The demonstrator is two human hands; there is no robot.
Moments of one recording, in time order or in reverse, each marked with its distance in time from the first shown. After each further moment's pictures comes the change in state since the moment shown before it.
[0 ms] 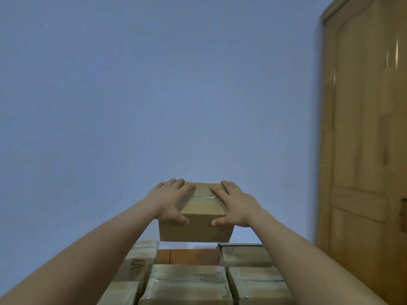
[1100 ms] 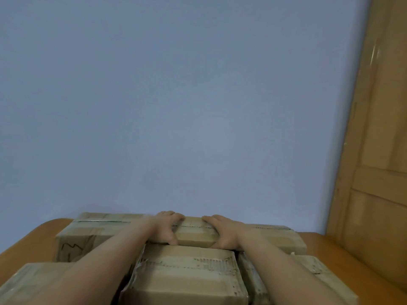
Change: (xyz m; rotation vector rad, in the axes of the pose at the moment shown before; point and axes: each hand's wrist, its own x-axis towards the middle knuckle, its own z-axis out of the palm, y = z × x) left_hand 0.016 -0.012 0.184 -0.341 -0.521 -0.156; right_hand 0.031 0.014 0.185 0.221 -0.531 0.043
